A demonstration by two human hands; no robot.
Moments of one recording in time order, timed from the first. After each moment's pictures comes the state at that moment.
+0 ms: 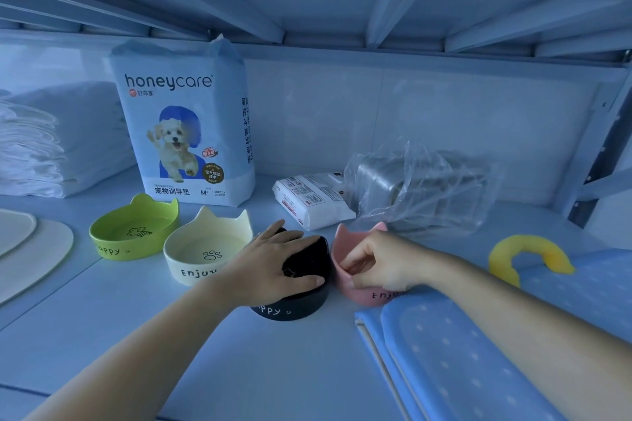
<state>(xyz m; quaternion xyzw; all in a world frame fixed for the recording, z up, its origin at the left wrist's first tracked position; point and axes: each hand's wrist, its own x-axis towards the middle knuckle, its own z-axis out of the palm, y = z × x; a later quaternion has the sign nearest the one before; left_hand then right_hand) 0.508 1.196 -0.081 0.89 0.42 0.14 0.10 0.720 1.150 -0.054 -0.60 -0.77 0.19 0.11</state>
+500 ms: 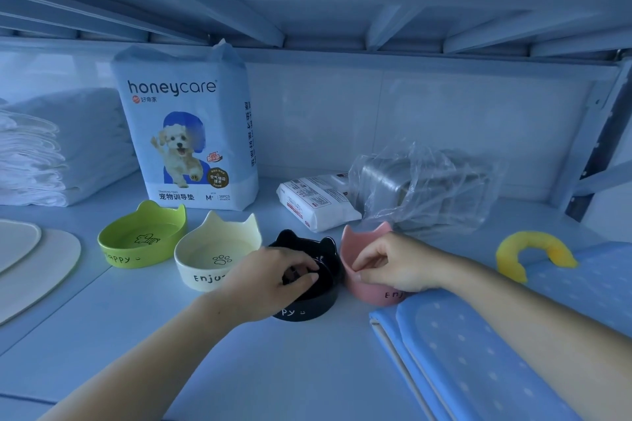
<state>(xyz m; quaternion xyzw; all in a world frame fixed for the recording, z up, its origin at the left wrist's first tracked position) 0.488 1.188 -0.085 0.89 0.38 0.22 0.12 0.710 1.137 -0.047 -0.64 -0.72 0.21 0.16</state>
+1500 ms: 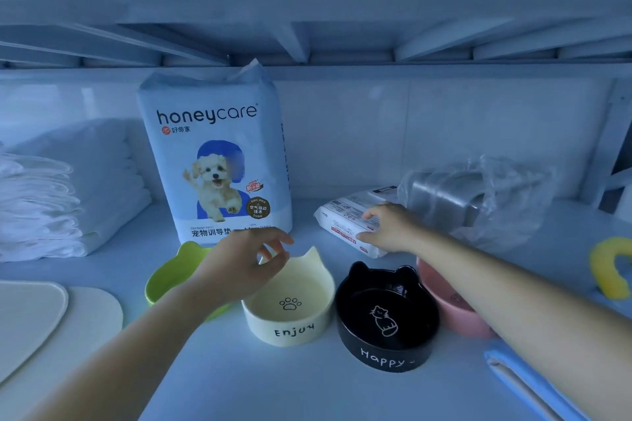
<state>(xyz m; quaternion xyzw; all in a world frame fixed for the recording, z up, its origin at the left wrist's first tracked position) 0.373 1.294 -0.050 0.87 0.39 0.28 0.12 0.641 1.279 -0.040 -0.76 -0.63 0.01 0.17</state>
